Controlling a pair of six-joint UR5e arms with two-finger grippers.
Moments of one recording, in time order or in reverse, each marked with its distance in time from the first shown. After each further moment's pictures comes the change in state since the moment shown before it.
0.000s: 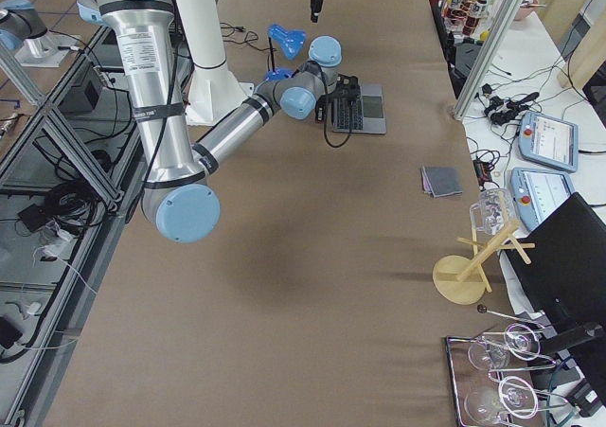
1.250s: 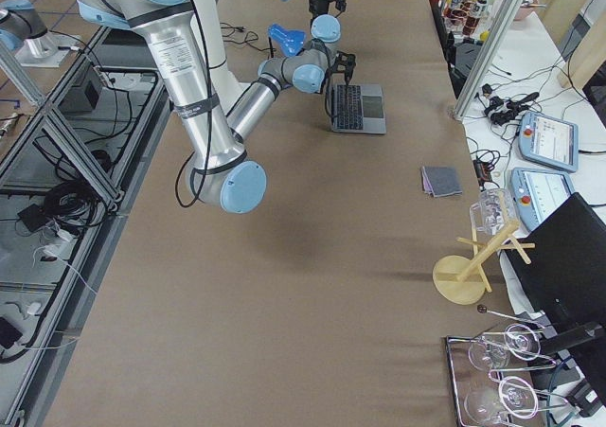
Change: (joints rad) left arm 0.104 -0.216 0.167 0.006 0.105 -0.087; right arm -0.112 0.248 -0.143 -0.006 -0.086 0.175
